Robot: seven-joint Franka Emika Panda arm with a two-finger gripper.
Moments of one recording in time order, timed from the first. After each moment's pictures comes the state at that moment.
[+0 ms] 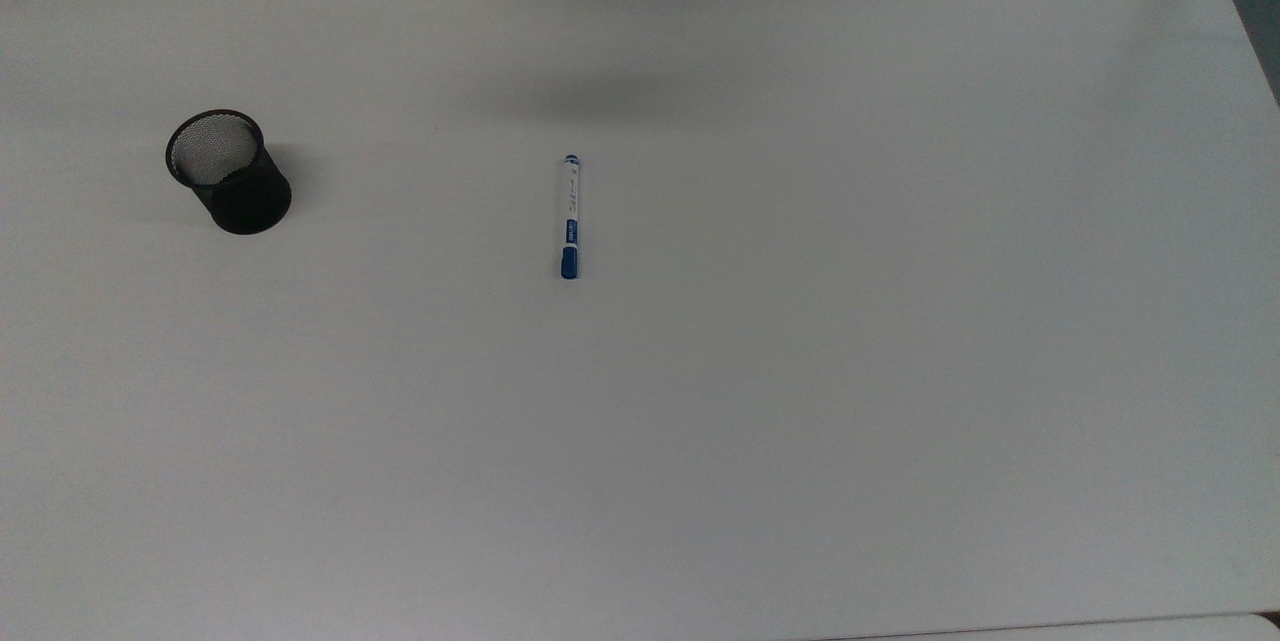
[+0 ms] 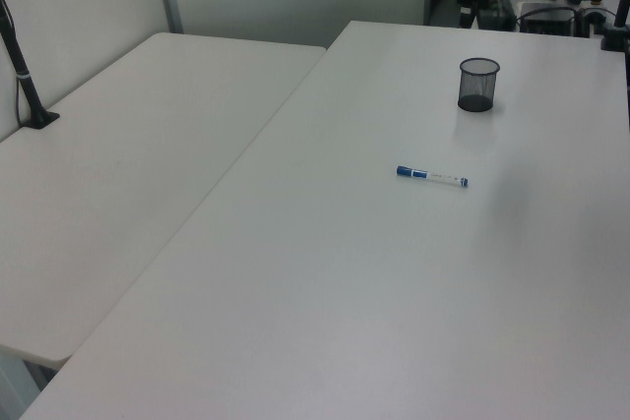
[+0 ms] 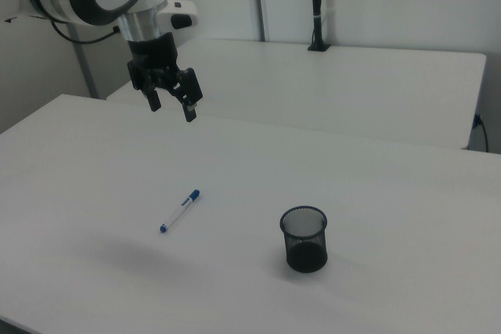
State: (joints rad) arm -0.07 -0.04 0.00 -1.71 0.00 1.74 0.01
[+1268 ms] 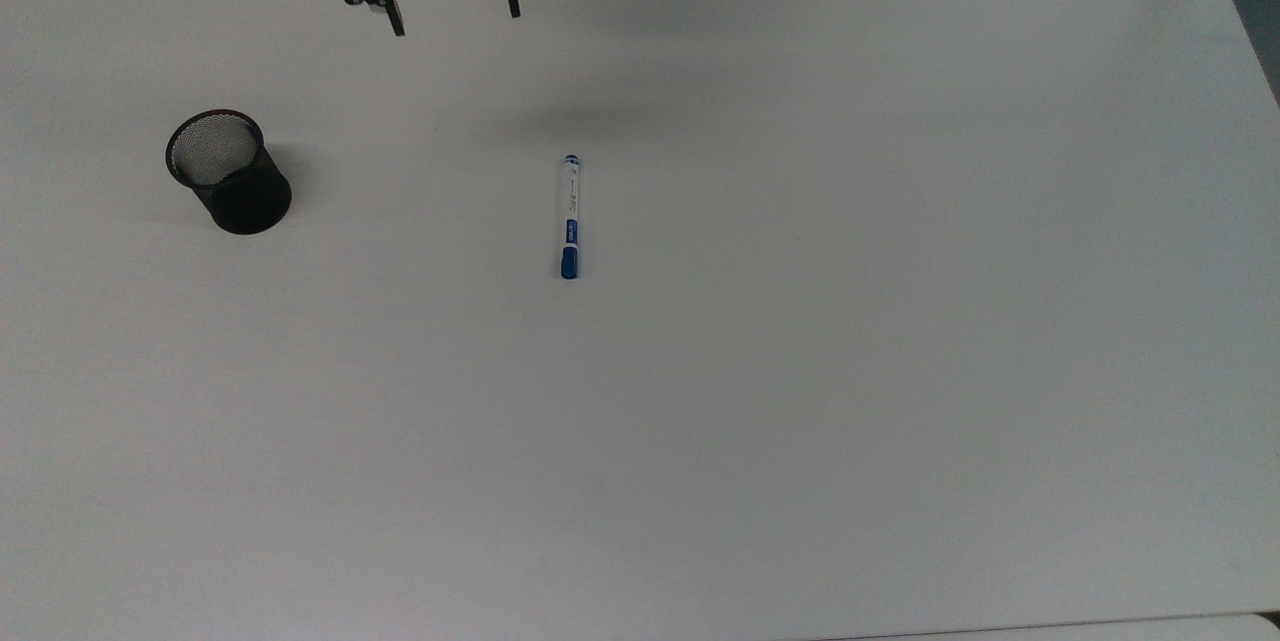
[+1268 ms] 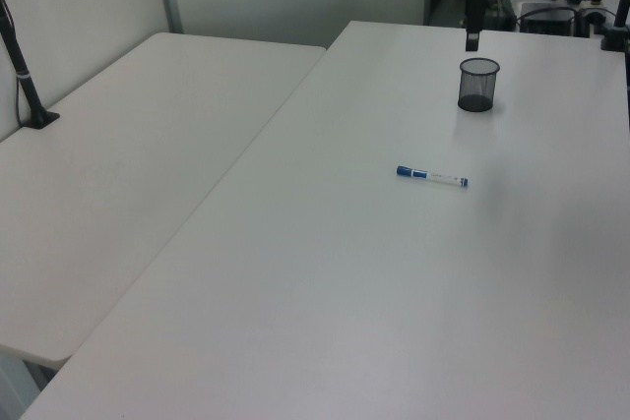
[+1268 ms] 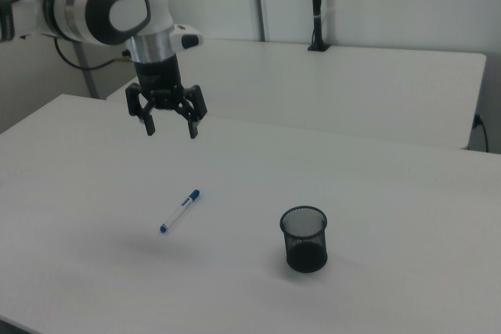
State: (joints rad) arm -0.07 0.02 0.03 -1.74 -0.01 1.74 -0.30
